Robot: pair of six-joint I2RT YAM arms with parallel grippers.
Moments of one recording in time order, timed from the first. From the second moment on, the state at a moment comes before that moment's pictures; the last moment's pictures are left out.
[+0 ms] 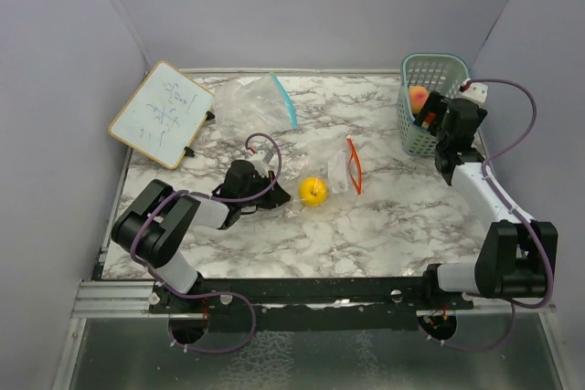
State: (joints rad) left arm -0.50 1.61 0.46 0.61 0.40 -0.57; right arm -0.01 1.33 0.87 0.17 0.33 0.22
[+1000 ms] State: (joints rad) left arm -0.50 1.65 0.50 0.58 0.39 -0.56; right arm 0.29 1.14 0.58 0.24 -0.05 0.16
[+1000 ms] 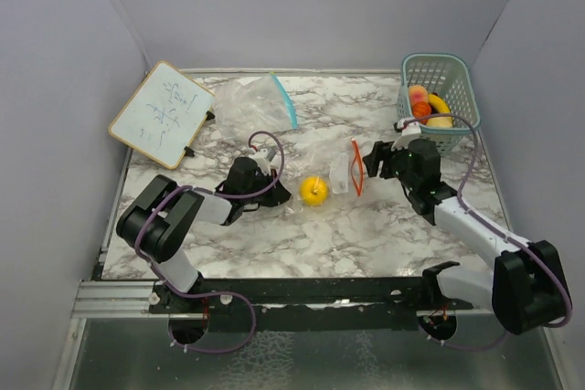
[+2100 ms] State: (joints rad) left arm -0.50 1.64 0.51 0.56 0.39 -0.55; right arm 0.50 1.39 0.50 0.40 -0.25 0.16
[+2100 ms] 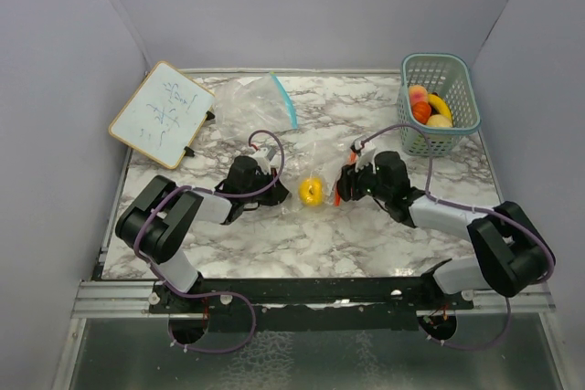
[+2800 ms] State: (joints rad) left arm -0.50 1.64 0.51 0.56 0.38 -0.53; right arm 0.53 1.40 0.49 0.53 -0.30 0.09
